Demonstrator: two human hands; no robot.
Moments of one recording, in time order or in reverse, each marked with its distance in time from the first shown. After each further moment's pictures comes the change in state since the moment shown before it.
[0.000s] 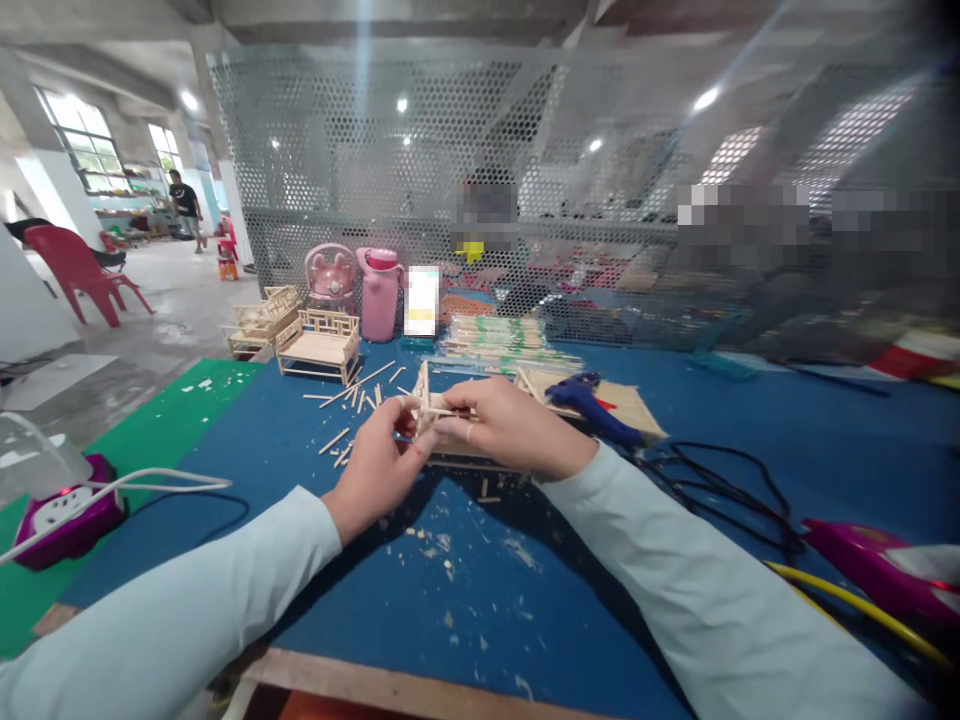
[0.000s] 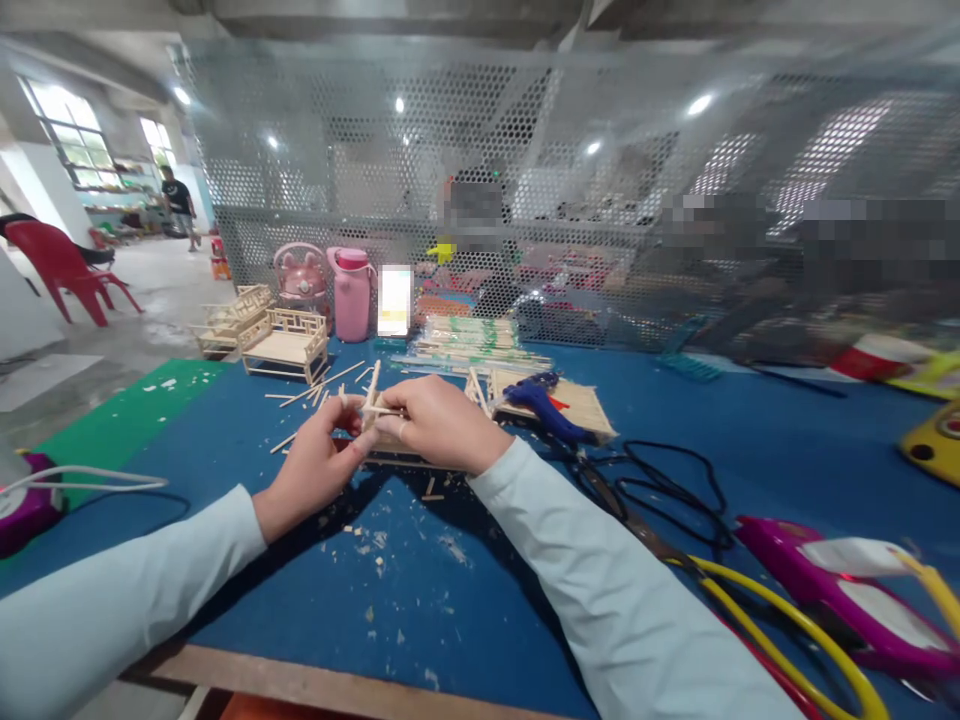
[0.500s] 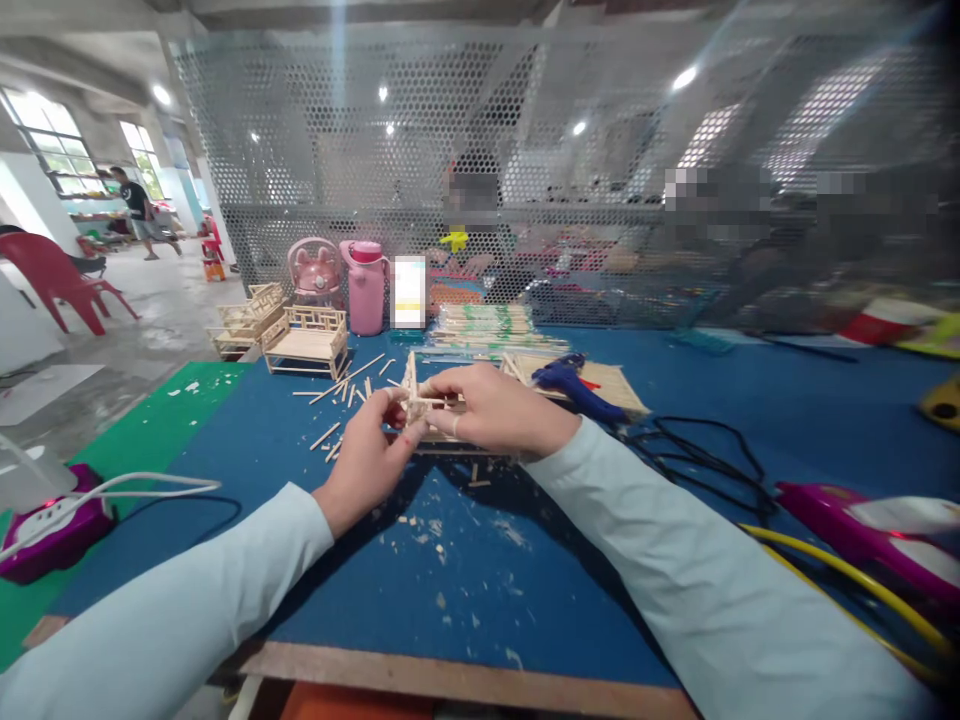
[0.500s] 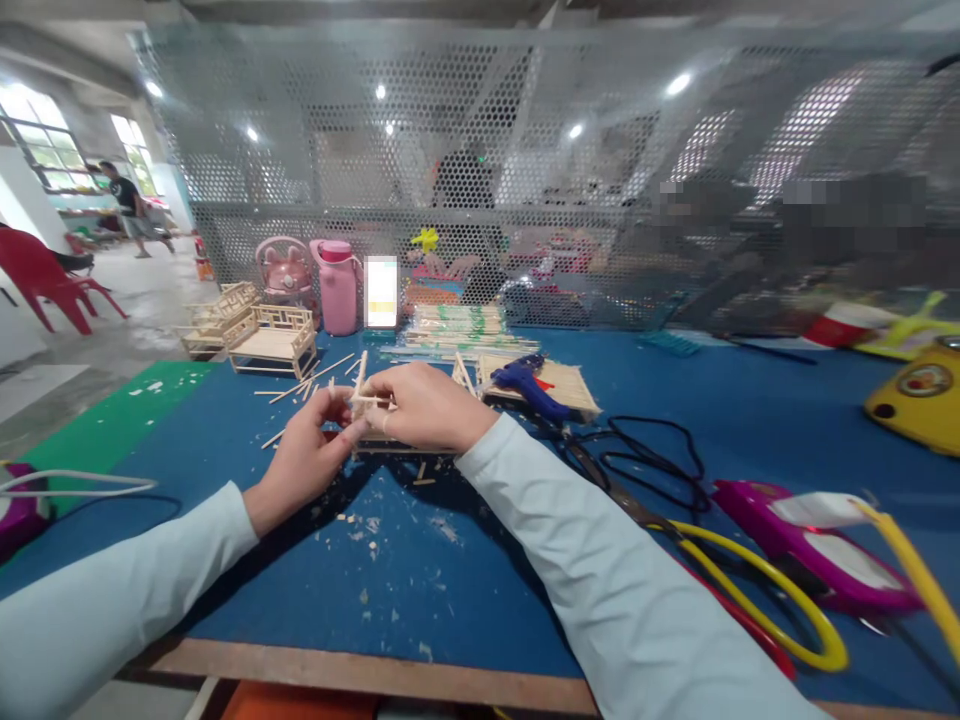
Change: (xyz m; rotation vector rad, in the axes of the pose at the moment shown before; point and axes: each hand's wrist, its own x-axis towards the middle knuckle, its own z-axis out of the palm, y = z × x) left_hand 0.000 0.000 -0.001 -0.004 -0.008 -0.014; right_hand -0.001 -0.002 -0.001 0.052 -0.002 -0.015
